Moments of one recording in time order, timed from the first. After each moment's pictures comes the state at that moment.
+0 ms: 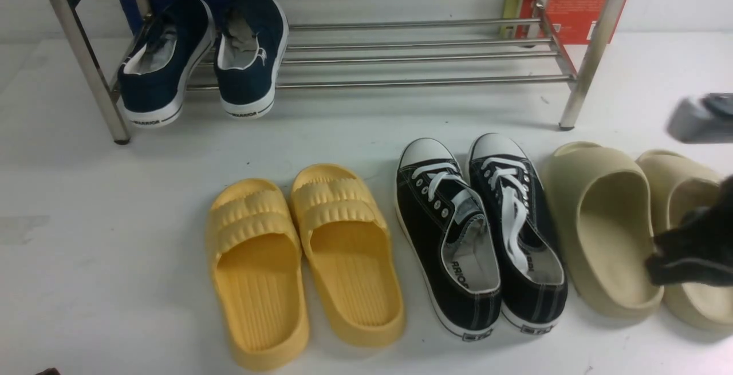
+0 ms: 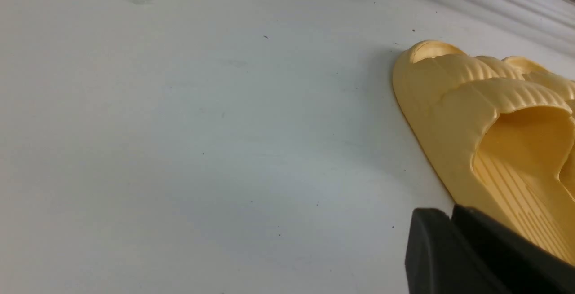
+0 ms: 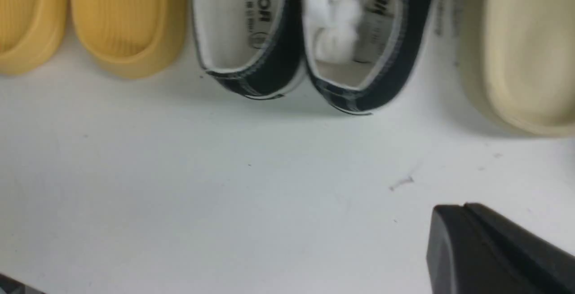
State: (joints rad) right arm 0.34 1.21 -0.97 0.28 0.99 0.01; left arm 0.02 -0.01 0.03 -0.07 0.40 -0.32
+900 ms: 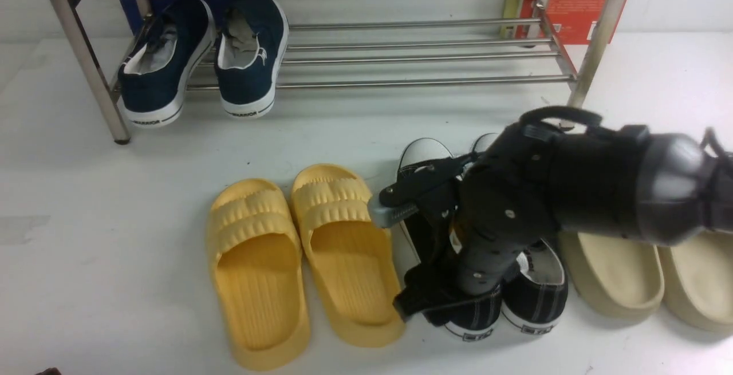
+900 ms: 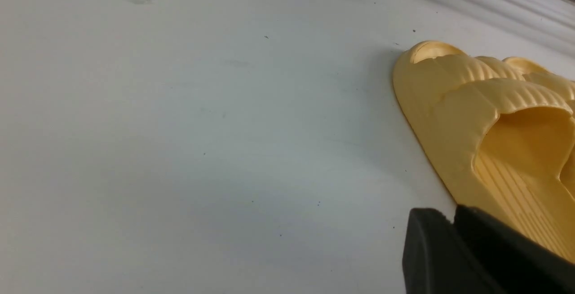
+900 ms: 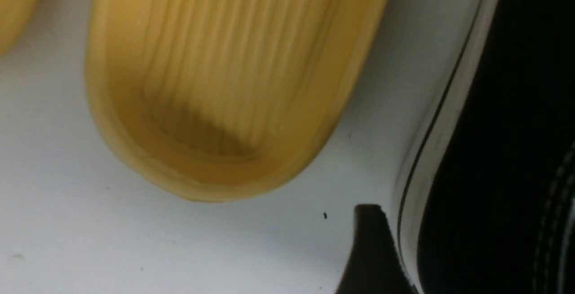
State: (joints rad) right arm 0.78 1.85 -1.23 -0.06 0.77 0.32; left arm 0.02 -0.01 0.03 -0.07 0.40 -0.32
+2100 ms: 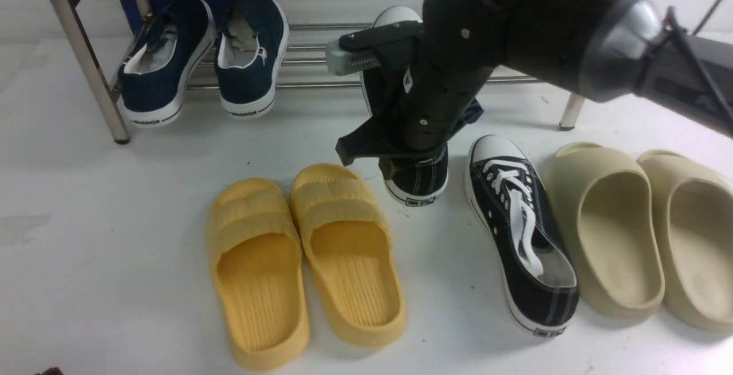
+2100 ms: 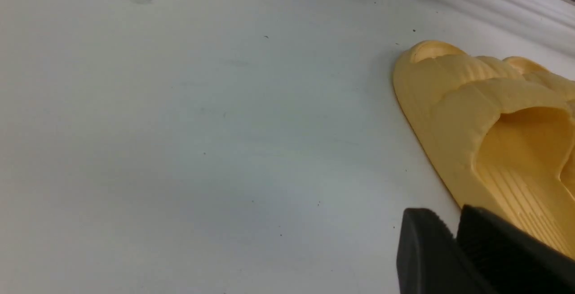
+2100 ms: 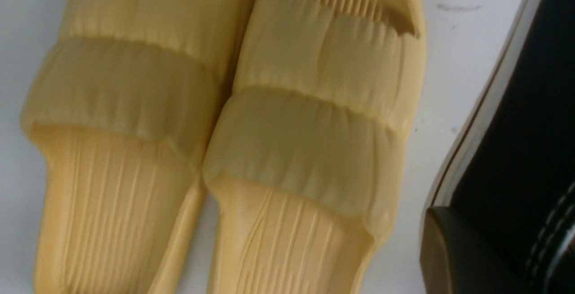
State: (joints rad) right arm 0.66 2.05 -1.89 0.07 1.01 0.21; left arm 0.02 -0.01 0.03 -0.07 0.40 -0.32
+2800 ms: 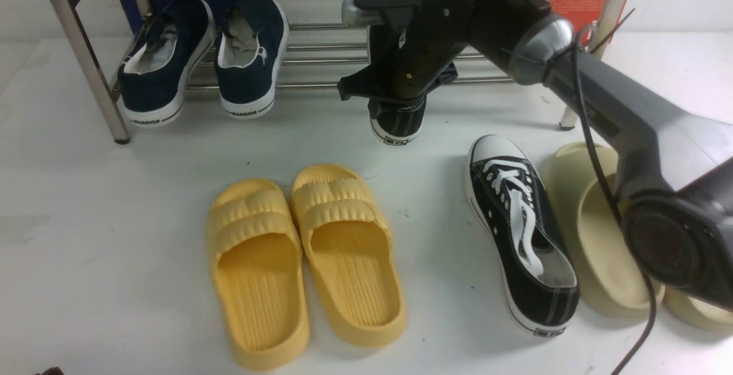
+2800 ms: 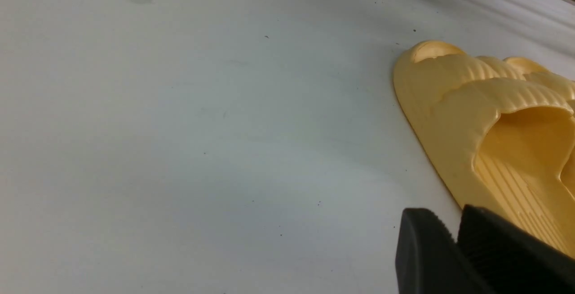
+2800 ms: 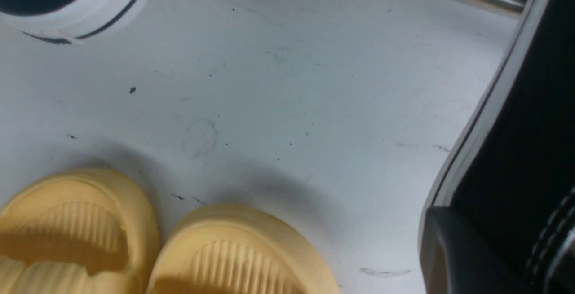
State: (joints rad) right arm 0.51 2.47 -2.49 0.15 1.03 0.12; left arm 0.02 -0.01 0.03 -0.07 0.40 -0.32
